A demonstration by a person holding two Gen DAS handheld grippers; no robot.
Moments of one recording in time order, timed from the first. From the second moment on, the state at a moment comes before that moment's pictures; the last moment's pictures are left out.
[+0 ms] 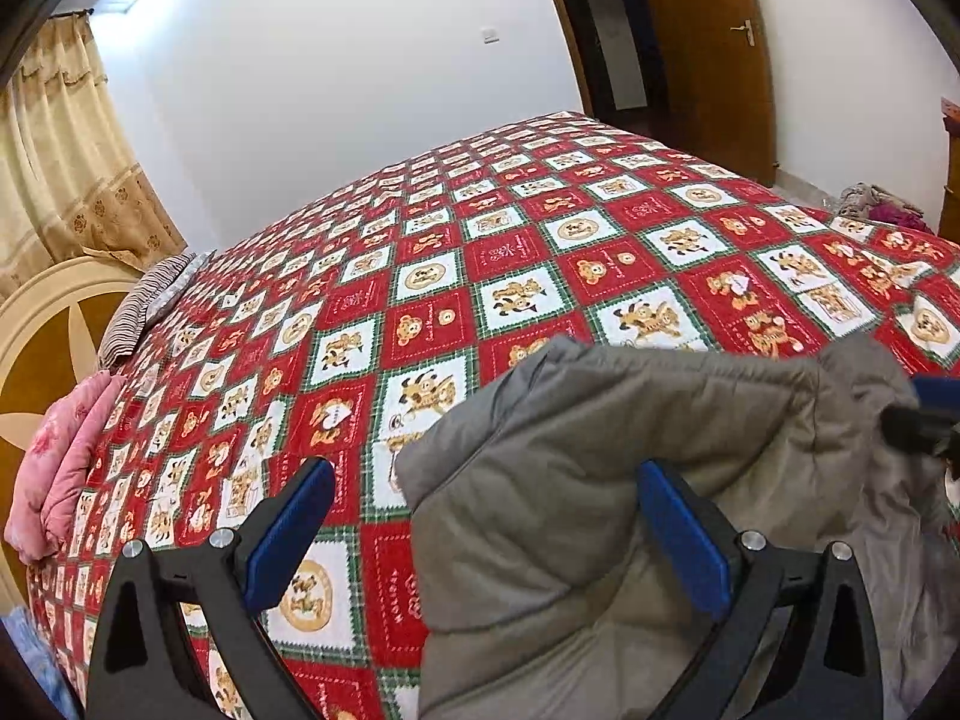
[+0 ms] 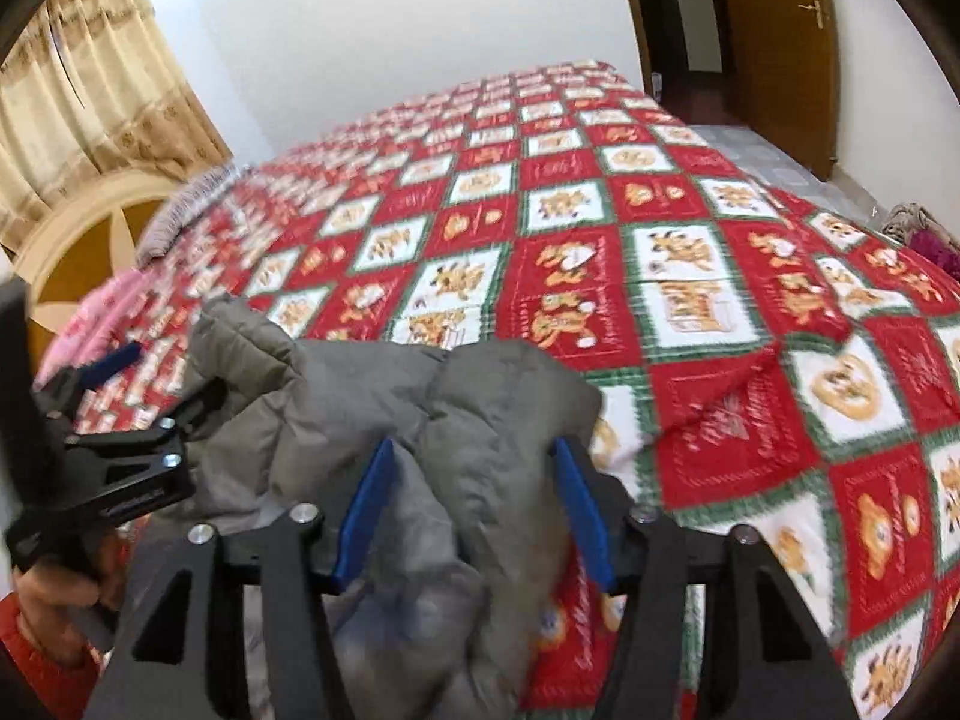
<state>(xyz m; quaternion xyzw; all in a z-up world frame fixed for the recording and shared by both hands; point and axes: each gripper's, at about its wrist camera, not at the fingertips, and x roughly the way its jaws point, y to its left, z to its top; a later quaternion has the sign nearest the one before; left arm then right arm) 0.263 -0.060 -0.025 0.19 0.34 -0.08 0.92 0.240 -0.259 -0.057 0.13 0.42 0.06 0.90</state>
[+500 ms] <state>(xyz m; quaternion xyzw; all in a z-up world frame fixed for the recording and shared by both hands) 0.292 -0.081 -0.060 0.17 0.37 -0.08 0.91 0.262 -0.242 -0.114 0.15 0.41 0.07 0.90</state>
